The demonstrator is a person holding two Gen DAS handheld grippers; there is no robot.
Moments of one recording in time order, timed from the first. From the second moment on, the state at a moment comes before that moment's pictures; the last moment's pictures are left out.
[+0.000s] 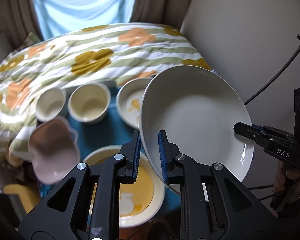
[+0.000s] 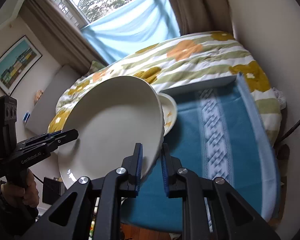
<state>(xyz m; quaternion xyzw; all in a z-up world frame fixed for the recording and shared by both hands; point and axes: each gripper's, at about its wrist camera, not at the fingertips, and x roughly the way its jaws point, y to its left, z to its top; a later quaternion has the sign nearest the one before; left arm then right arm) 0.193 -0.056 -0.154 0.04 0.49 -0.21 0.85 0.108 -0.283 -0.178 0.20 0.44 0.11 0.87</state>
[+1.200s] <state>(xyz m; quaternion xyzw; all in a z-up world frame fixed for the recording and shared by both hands) 0.155 0.063 -0.333 -0.06 0.56 -0.11 0.82 0.131 -0.156 -0.295 0.05 0.50 0.17 0.85</state>
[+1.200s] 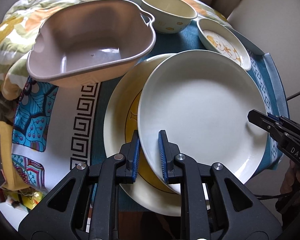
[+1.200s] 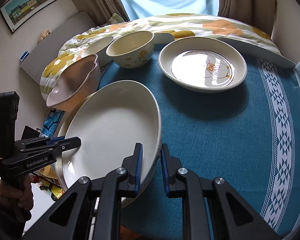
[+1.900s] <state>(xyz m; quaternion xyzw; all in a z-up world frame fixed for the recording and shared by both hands) 0.140 0.015 -0.327 0.11 0.50 -0.02 0.86 0.125 -0.130 -0.298 -0.06 0.48 0.17 0.86</state>
